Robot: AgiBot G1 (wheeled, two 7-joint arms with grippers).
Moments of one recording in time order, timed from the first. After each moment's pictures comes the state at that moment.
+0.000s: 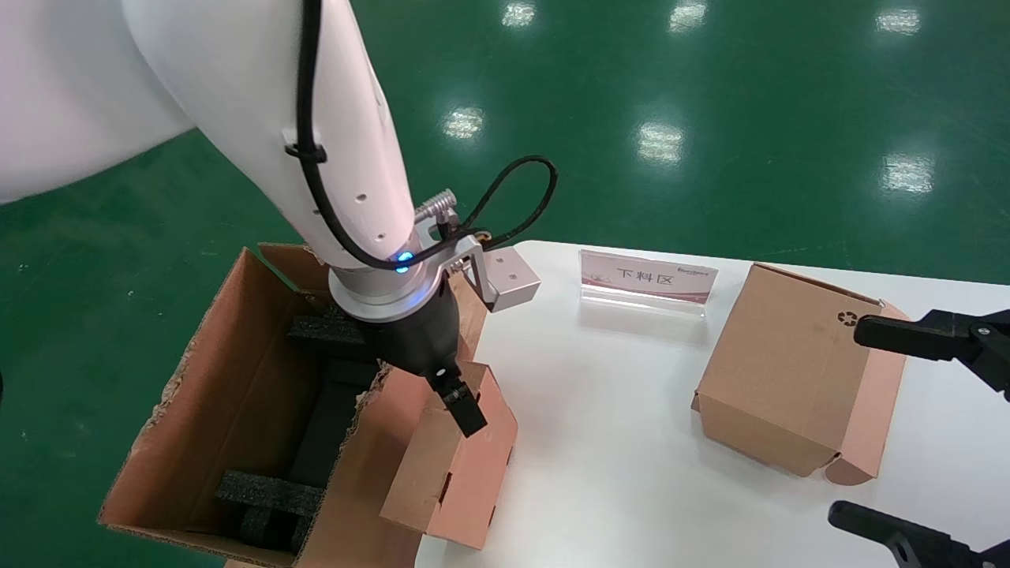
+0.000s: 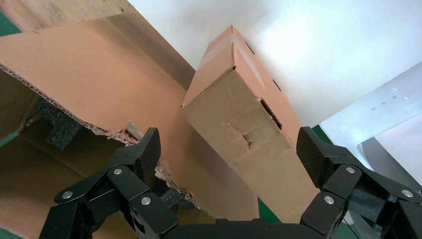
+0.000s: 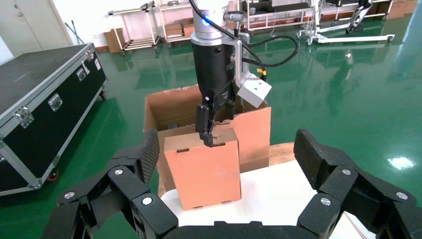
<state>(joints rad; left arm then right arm) -2.22 1.09 1.70 -1.44 1.58 1.54 -1.79 1.07 -0.61 -0.28 1.28 -0.73 -1.50 0.19</state>
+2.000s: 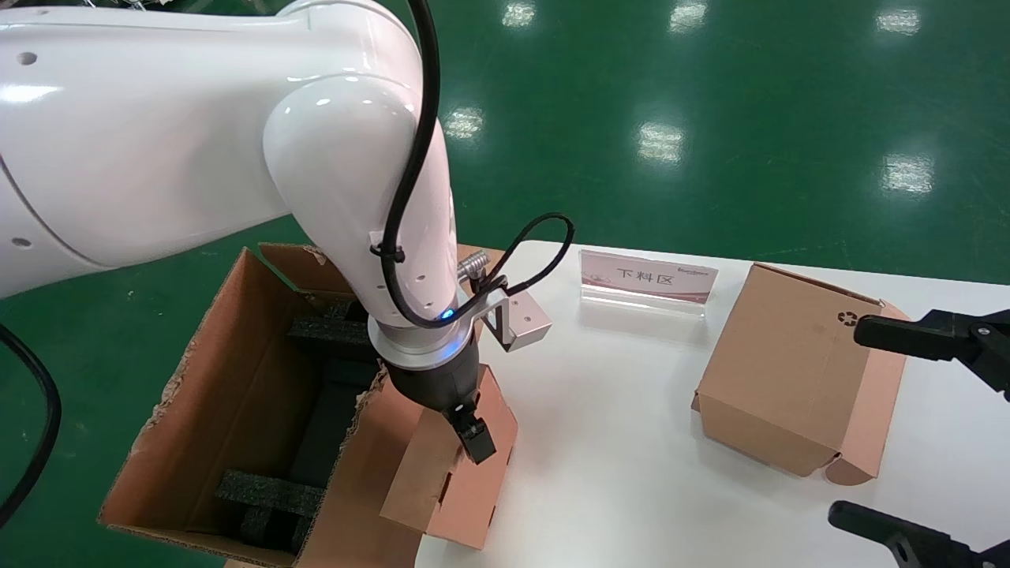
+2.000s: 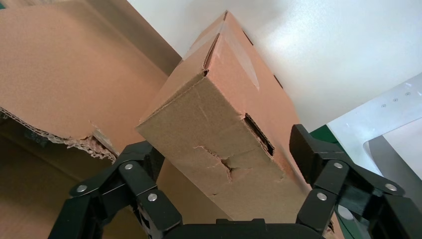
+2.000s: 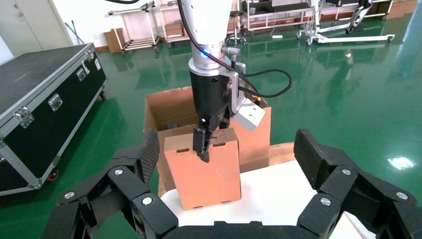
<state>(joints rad) -2.13 1.16 1.76 -1.45 1.65 1.51 -1.90 1.07 -0.61 -0.28 1.28 -0.73 -1.50 0.19</state>
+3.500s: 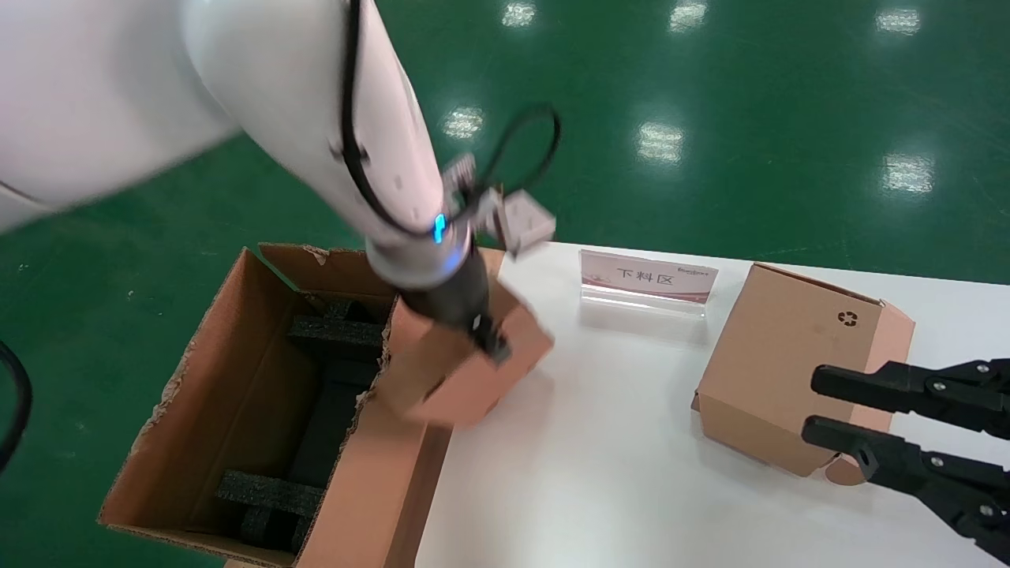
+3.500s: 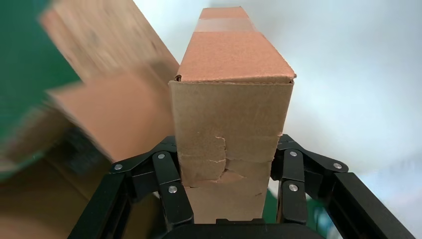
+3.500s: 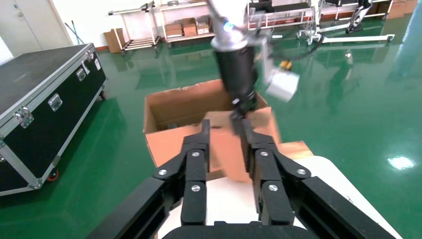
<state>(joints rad) -2.20 1.11 1.67 -1.37 1.72 1.42 -1.90 1.07 -0.61 -0.28 1.28 -0.73 -1.50 0.19</state>
